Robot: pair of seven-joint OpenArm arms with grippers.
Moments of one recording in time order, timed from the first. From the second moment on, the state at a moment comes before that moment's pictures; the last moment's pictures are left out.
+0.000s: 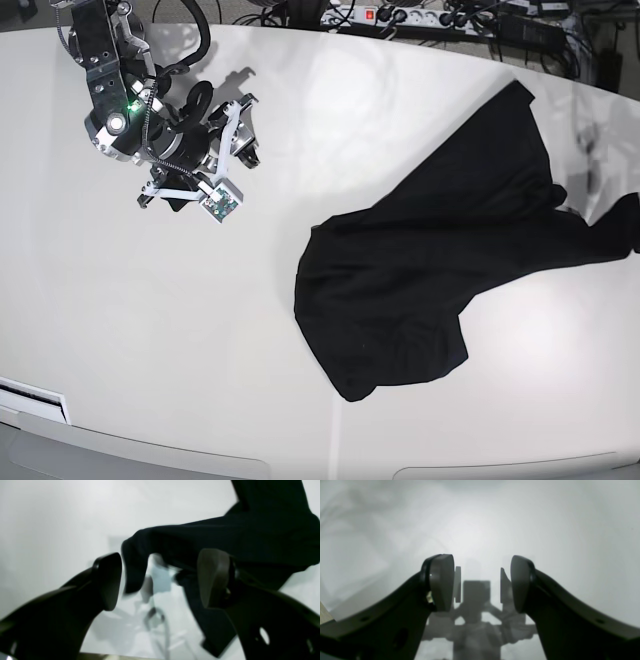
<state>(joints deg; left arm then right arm) 6.2 -37.3 -40.7 89.3 -47.3 -28.2 64.0 -13.1 13.1 -11.3 103.1 5.4 27.7 -47.6</state>
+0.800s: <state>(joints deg) 15.7 -38.7 -40.7 89.4 -59.6 -31.9 79.8 -10.9 13.1 -11.3 103.1 6.6 28.8 -47.6</state>
